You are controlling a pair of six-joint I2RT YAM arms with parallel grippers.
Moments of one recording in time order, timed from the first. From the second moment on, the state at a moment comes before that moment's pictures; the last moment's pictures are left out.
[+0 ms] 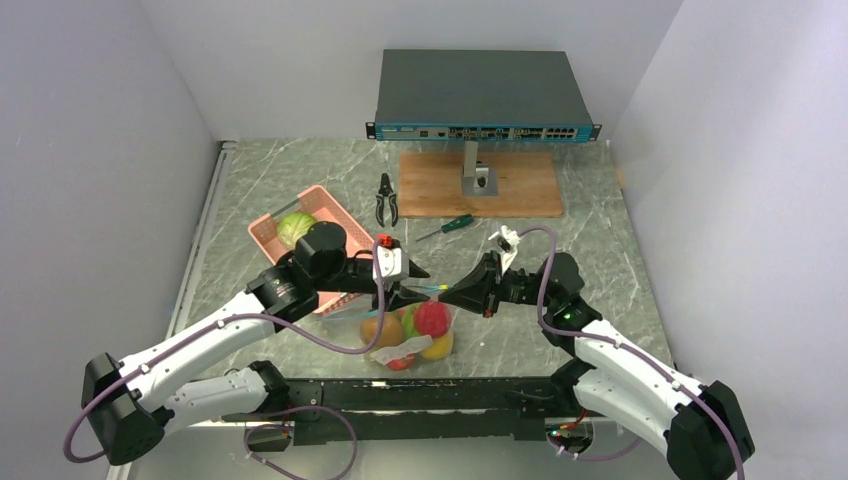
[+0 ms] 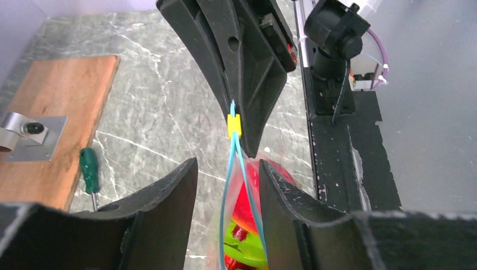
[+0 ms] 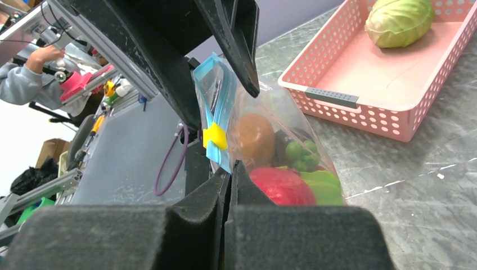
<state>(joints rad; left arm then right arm) -0.83 1.00 0.84 -0.10 0.67 0.28 0.56 0.84 0.37 0.56 -0.89 0.52</state>
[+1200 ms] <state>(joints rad) -0.90 1.03 0.83 -0.03 0.63 0.25 0.71 0.88 0.41 0.46 -0.71 0.45</state>
